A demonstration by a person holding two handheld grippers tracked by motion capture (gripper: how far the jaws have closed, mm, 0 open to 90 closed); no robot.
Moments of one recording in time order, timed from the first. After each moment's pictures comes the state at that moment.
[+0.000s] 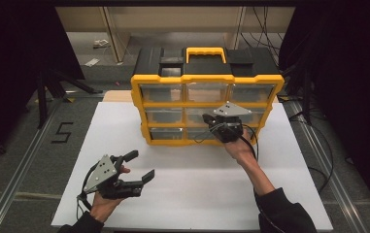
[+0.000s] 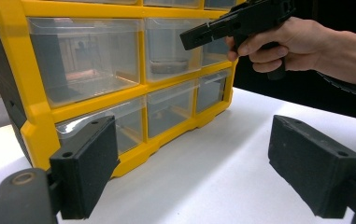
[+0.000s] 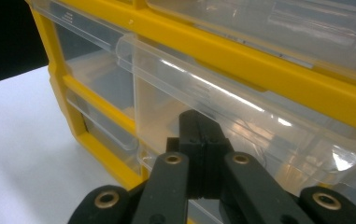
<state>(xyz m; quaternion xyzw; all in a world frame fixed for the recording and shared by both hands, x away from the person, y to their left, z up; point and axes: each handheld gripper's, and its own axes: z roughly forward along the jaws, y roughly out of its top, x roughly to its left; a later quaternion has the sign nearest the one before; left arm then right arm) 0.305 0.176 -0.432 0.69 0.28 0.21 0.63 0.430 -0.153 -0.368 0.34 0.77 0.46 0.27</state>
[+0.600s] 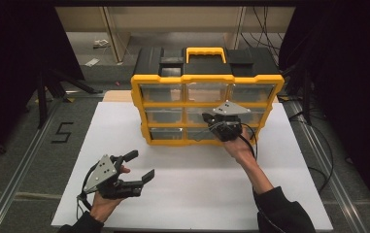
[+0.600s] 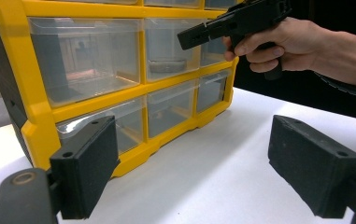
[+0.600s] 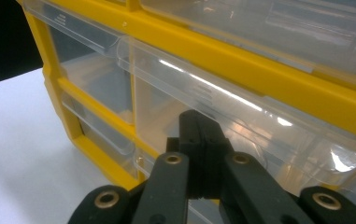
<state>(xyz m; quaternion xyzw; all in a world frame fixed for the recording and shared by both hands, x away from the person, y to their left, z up) 0.305 0.176 -0.432 0.69 0.29 0.21 0.63 0.434 -0.152 -0.369 0.35 0.77 0.46 0.28</state>
